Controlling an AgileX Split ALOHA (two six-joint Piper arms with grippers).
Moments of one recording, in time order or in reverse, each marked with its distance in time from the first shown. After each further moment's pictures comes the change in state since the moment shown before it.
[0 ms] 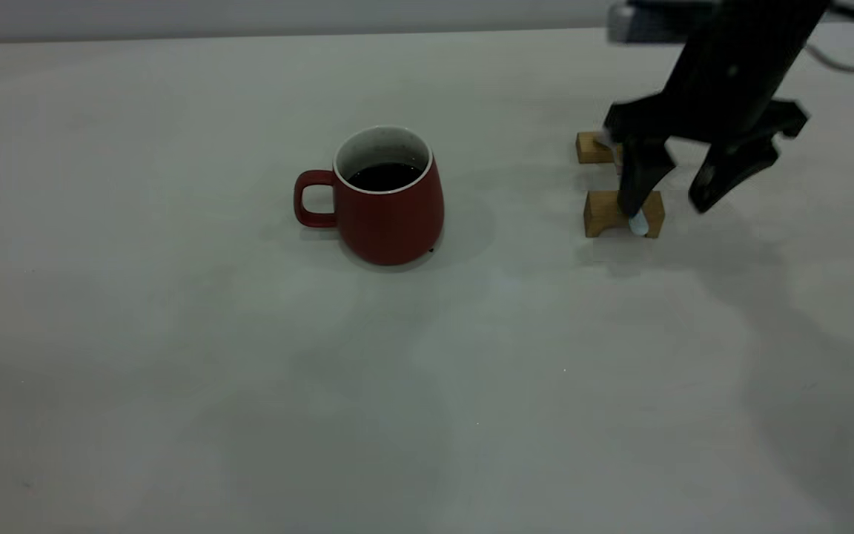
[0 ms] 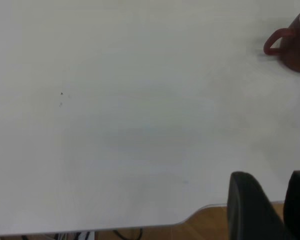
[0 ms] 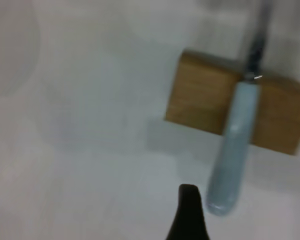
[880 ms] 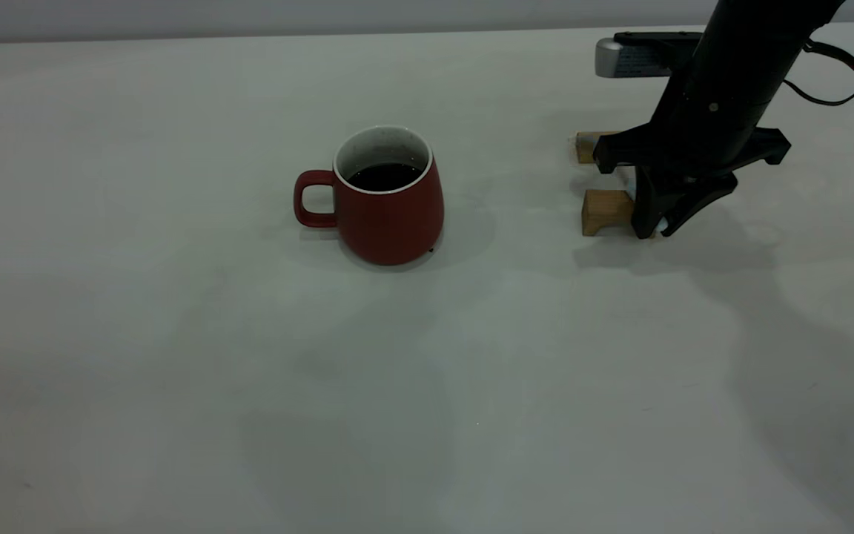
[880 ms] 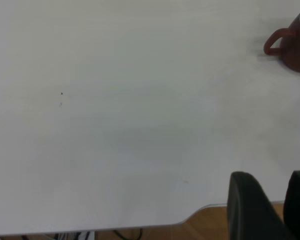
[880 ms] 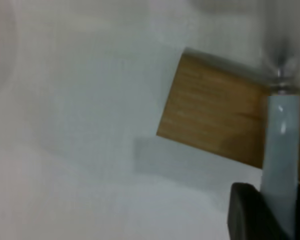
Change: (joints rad) left arm 0.000 0.000 0.000 0.000 0.000 0.000; right arm 0.009 0.057 -0.010 -0.001 -0.054 -0.005
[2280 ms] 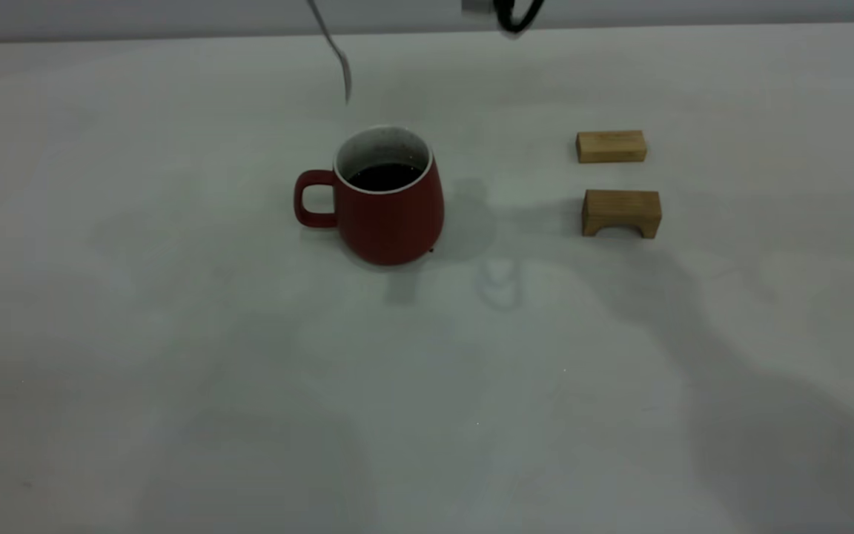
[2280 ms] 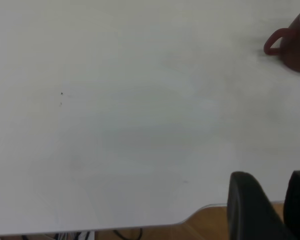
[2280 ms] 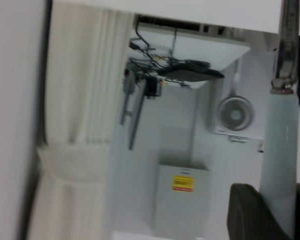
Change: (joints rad) left arm 0.000 0.000 0.000 0.000 0.000 0.000; right arm 0.196 -0.107 -0.169 1.371 0.354 0.961
